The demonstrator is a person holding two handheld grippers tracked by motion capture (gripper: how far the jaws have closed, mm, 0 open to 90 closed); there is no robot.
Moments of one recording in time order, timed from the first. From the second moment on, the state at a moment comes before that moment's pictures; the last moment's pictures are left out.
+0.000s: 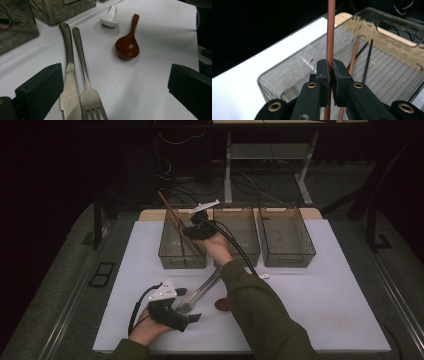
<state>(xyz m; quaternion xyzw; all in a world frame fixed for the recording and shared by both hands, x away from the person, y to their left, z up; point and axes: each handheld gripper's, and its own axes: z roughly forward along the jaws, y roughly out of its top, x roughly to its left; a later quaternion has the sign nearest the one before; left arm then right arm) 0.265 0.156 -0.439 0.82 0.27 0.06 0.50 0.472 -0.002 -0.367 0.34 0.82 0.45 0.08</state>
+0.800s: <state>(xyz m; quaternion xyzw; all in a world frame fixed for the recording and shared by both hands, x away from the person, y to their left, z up) 0.266 0.157 -0.439 0.83 0.27 0.06 0.49 0.467 -0.008 -0.367 0.33 0.84 0.42 0.06</state>
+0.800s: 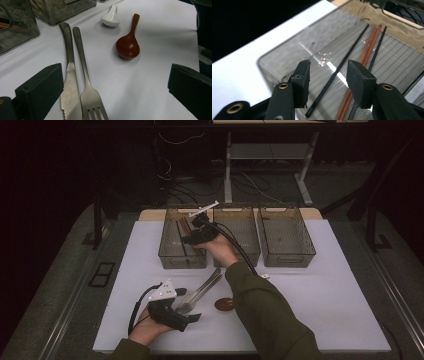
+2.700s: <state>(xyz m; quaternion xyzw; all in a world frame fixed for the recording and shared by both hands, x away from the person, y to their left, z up) 0.266 0.157 -0.442 0.83 0.28 0.07 0.47 0.307 -0.248 -0.403 0.34 0.81 0.46 0.11</state>
